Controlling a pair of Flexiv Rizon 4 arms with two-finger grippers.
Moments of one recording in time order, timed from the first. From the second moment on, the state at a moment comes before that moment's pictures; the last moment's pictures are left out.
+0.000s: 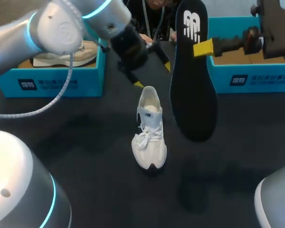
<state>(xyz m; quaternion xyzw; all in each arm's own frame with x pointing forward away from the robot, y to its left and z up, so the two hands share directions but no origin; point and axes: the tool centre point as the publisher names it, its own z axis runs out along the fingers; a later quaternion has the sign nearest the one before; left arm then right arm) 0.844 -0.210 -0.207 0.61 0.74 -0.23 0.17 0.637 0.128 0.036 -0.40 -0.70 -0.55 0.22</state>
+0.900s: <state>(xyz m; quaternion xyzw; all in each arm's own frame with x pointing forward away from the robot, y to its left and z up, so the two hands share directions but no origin) 0.792 -0.133 -0.128 0.58 0.66 -0.32 0.34 0.746 0.100 0.003 -0.49 -0.60 -0.52 0.36</state>
